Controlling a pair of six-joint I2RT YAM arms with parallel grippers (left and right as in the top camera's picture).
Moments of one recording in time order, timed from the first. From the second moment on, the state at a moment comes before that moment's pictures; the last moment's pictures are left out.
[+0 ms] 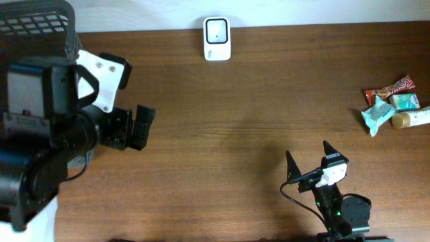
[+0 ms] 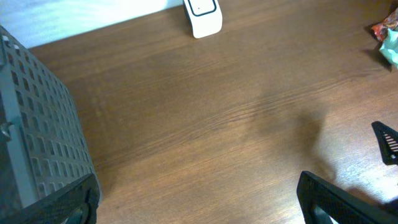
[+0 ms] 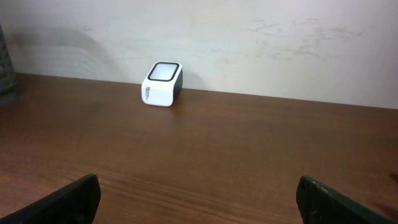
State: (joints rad) left arm -0.20 1.37 2.15 -1.59 0.11 0.09; right arm 0.06 0.01 0.01 -0.06 -0.18 0.00
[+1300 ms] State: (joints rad) left arm -0.20 0.52 0.54 -0.31 0.15 0.07; right arm 0.06 0.01 0.01 -0.06 -0.18 0.00
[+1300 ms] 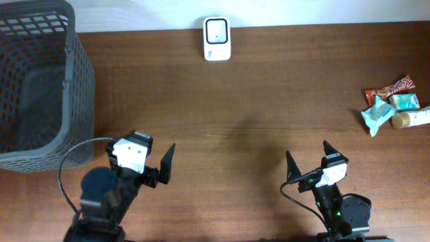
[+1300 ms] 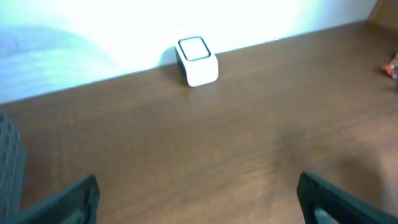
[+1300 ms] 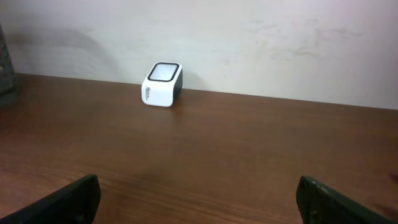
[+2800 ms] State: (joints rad) left arm 0.02 0.01 0.02 -0.09 -0.01 0.00; right arm 0.06 0.01 0.01 -0.06 -0.18 0.00
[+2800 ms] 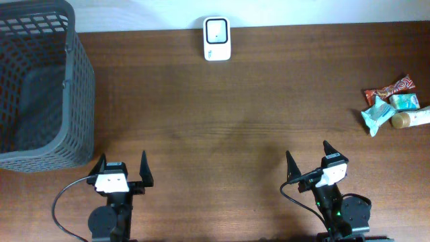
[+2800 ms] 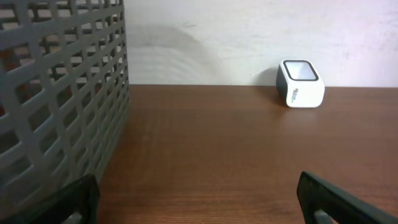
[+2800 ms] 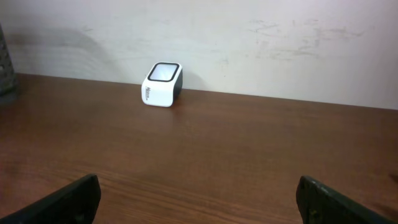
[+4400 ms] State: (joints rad) left arm 0.01 0.01 0.02 -0.09 -0.01 -0.05; right arm 0.06 0.01 0.01 -0.06 -0.18 -0.01
